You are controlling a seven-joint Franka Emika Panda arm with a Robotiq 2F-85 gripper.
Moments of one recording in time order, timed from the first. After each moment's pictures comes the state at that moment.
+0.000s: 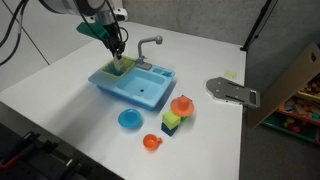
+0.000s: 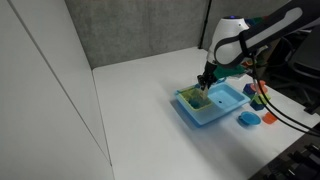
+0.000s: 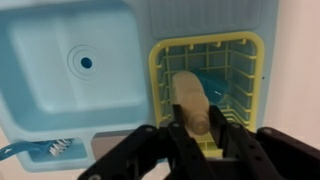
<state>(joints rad) 0.10 0.58 -0.01 -1.87 -0.01 2.51 0.25</state>
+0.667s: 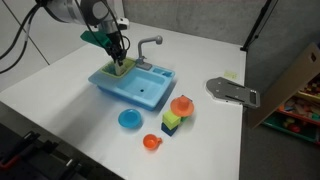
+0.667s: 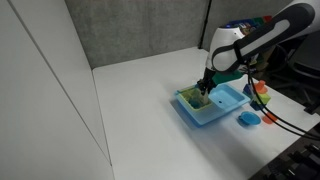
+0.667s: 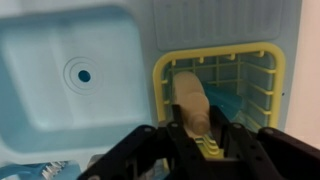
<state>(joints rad) 0.10 0.65 -0.02 -1.85 -0.01 2.51 0.25</state>
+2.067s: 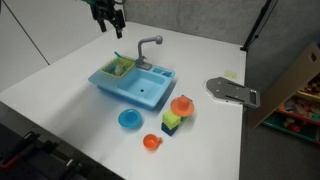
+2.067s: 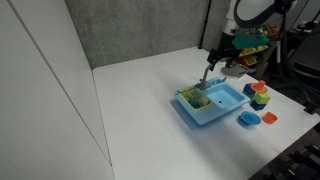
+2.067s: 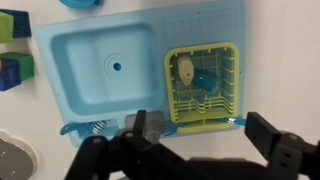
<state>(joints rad) 0.06 0.34 -0.01 -1.90 0.02 2.24 0.22</state>
